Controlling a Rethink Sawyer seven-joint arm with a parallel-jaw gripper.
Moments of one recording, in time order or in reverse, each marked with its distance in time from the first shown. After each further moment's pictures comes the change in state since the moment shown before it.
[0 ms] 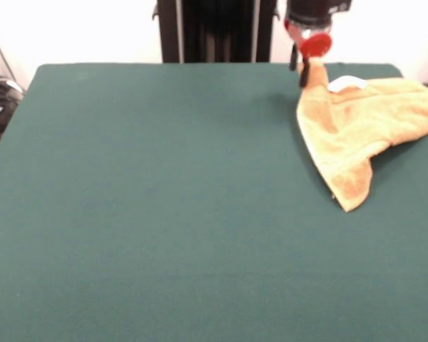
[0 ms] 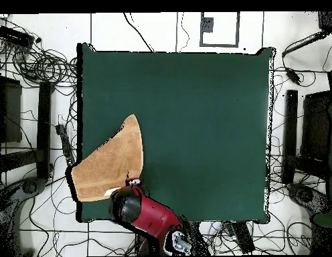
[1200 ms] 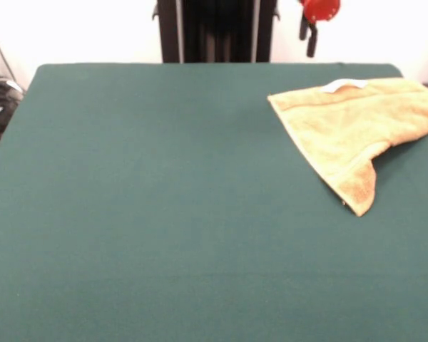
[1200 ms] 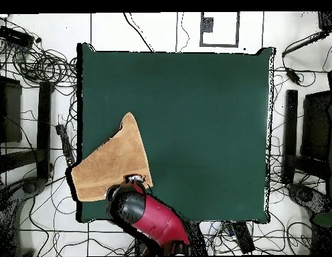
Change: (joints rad) arm 0.042 -0.151 -0.075 -0.016 0.109 0.169 0.000
